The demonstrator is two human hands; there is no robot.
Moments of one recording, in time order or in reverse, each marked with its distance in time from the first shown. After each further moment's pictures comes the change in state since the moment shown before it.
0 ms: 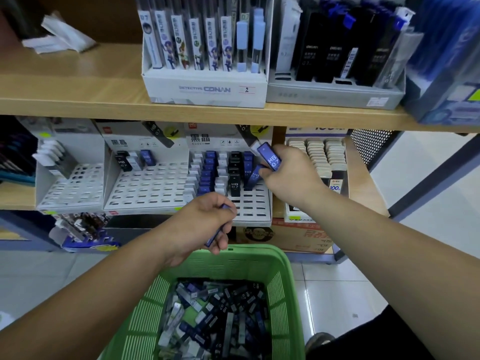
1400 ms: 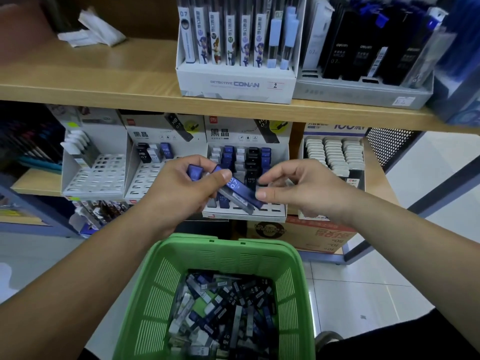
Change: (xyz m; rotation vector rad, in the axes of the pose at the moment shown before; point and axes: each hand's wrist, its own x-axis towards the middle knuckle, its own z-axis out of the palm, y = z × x) left_hand -0.022 0.016 -0.044 -0.092 0.306 0.327; right_hand -0.043 -0.028 -0.026 0.452 -0.486 0.101
